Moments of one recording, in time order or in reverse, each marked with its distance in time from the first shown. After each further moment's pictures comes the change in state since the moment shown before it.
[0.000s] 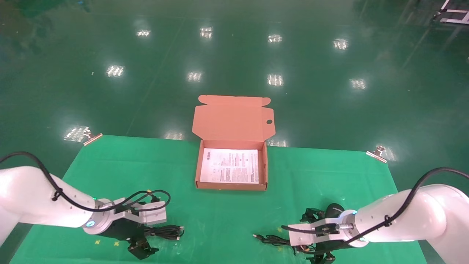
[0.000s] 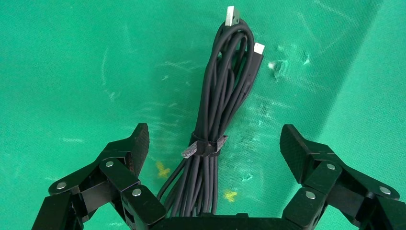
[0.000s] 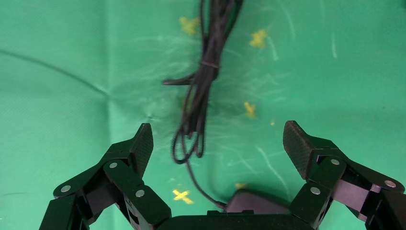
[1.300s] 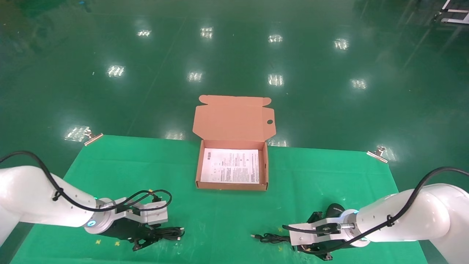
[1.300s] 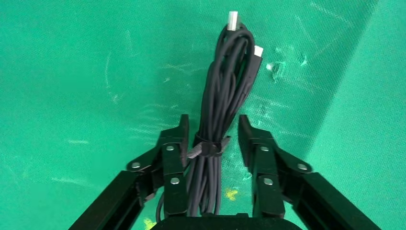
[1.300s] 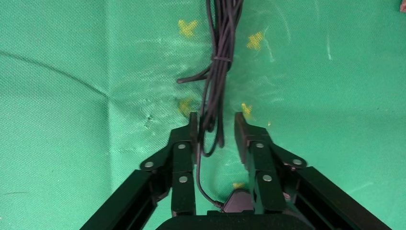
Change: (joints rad) left arm 0.000 -0.005 -0.001 -0.007 -0.001 0.001 -0.001; right arm 0.002 0.002 0.001 0.004 0.000 -0.003 0.000
